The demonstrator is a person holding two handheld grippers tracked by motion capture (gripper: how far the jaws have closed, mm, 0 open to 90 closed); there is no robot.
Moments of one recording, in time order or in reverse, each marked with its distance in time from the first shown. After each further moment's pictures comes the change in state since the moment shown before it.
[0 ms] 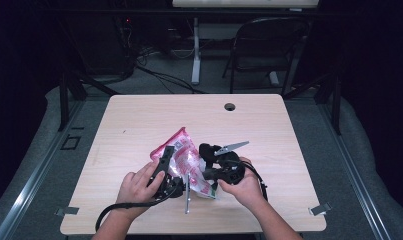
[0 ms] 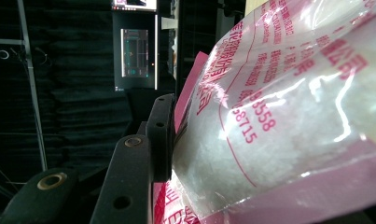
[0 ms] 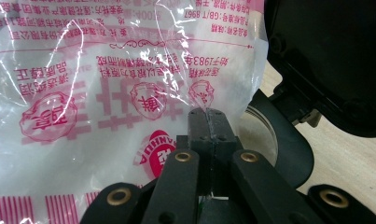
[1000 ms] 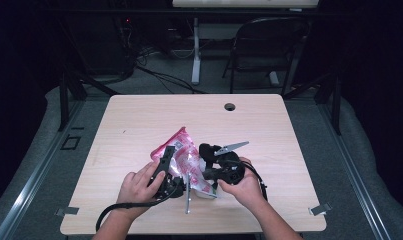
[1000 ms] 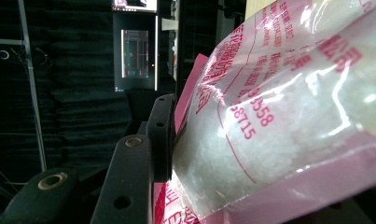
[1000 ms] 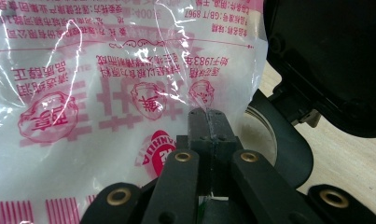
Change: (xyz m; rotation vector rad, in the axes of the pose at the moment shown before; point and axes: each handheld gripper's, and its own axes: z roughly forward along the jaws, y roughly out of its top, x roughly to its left) left arm 0.001 0.001 0.000 -0.003 0.008 0.003; right arm 0.000 0.000 0.000 0.000 -0.002 -0.002
